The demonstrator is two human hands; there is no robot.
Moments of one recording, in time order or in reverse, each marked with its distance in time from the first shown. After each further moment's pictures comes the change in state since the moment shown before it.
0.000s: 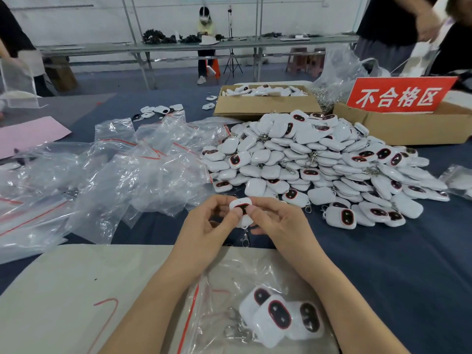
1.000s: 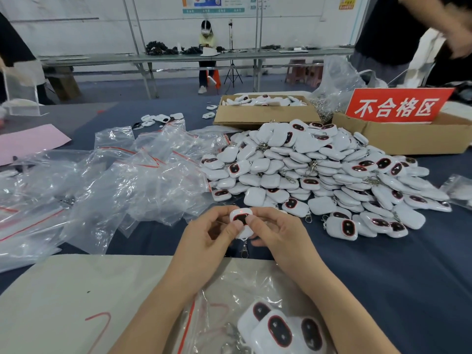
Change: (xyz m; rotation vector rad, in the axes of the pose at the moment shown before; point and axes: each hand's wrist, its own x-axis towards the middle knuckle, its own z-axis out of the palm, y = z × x) left_hand -0.002 -0.003 0.002 0.071 0.006 0.008; right_hand 0.004 0.009 0.000 -0.045 0.024 0.028
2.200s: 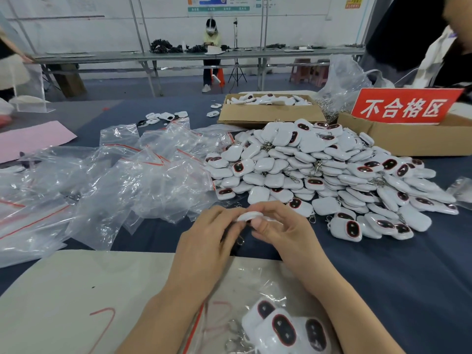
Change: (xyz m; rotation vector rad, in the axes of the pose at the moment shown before) left_hand -0.005 -0.001 0.001 0.649 0.122 0.304; right_hand -0.002 -0.001 -0.004 0.111 -0.049 -0.051
